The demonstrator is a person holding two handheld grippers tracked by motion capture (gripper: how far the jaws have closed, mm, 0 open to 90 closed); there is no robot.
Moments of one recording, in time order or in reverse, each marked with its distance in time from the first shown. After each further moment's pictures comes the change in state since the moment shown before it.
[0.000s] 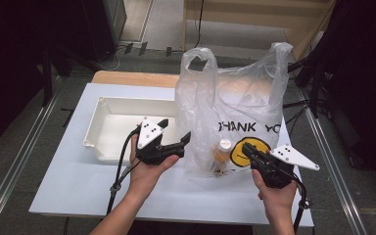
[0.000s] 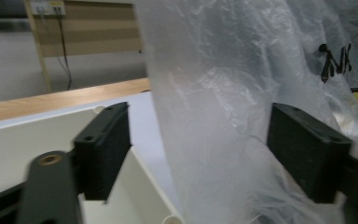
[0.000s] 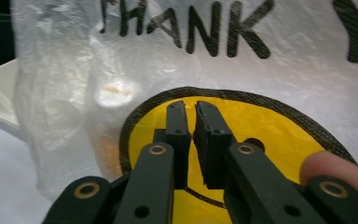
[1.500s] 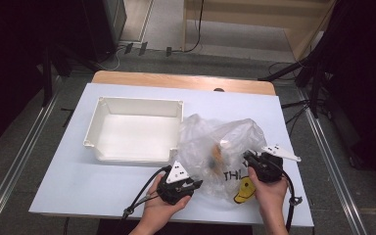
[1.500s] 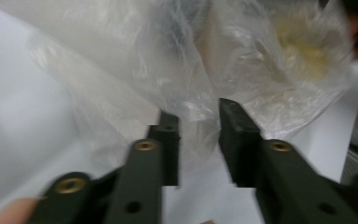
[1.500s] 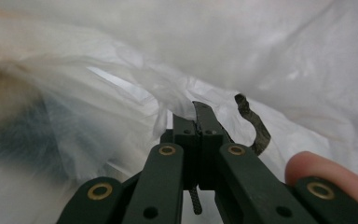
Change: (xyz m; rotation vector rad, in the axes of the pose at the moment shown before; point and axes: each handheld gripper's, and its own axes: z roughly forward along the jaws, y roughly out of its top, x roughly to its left) left arm -0.043 -0.105 0.008 0.316 -0.270 0.073; right arm -0.032 -0.047 0.047 0.209 -0.134 0.143
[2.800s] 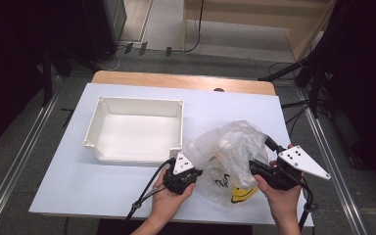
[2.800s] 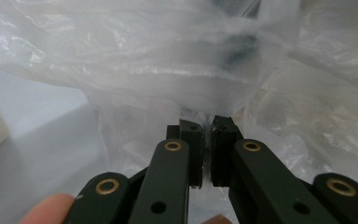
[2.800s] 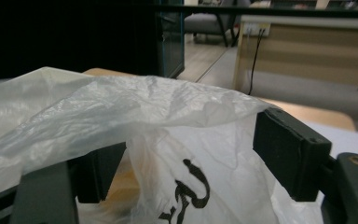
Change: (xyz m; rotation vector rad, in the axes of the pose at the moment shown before) left arm 0.012 0.004 0.034 -0.011 0.091 -0.056; right arm 0.035 0.038 -0.077 -0.355 0.050 -0.185
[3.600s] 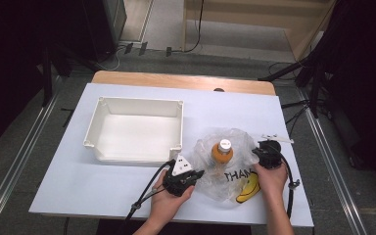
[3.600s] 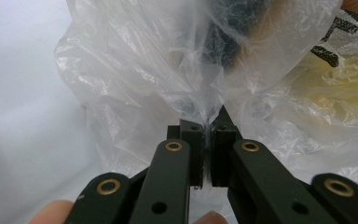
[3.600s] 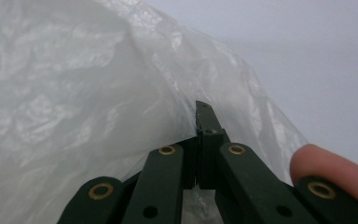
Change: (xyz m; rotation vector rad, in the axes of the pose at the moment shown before) left arm 0.003 -0.004 0.000 0.016 -0.047 0.005; right arm -0.080 -0.091 0.106 0.539 -0.192 0.258
